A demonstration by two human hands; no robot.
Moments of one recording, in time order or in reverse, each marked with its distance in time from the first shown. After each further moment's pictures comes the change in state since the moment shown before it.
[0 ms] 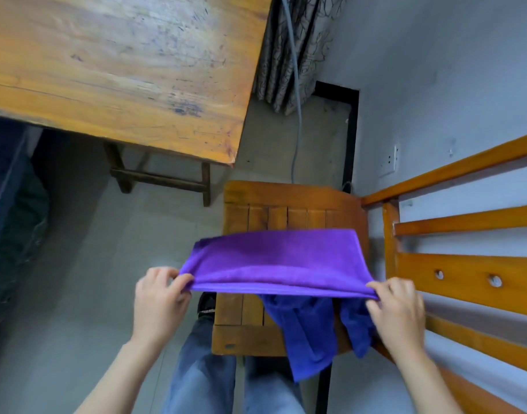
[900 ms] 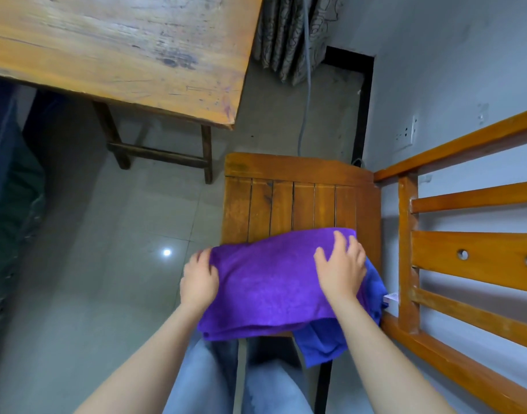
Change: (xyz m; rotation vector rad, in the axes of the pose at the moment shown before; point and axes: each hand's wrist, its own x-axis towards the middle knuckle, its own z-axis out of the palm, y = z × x) left_hand -0.016 0.023 0.093 -0.220 -0.470 -0.616; right_hand 0.017 -0.083 0.067 0.232 -0.407 0.400
